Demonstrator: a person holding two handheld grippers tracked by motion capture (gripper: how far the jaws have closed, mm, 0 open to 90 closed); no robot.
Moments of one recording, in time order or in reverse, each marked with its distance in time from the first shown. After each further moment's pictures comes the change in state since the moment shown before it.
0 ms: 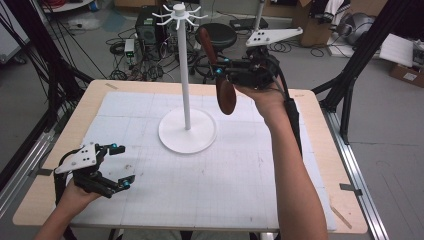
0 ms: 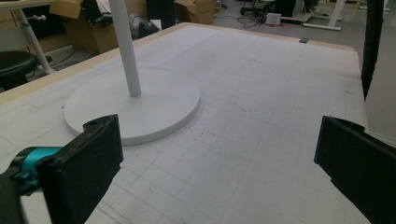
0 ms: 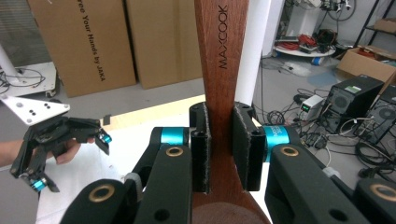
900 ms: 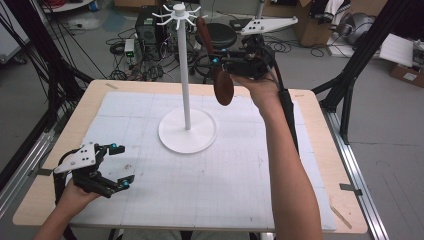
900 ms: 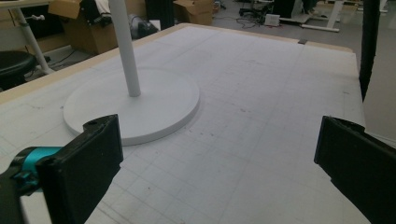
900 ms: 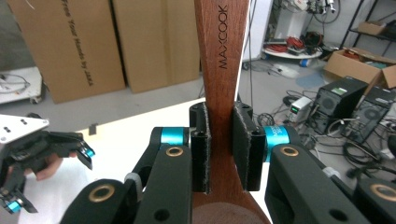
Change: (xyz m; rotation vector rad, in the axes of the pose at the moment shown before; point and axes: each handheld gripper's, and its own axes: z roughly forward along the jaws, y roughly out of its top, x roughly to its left) left arm 0.001 0.000 -0.001 -0.003 -0.003 0.000; right arm -0.008 0.014 0.011 0.002 -0.043 0.009
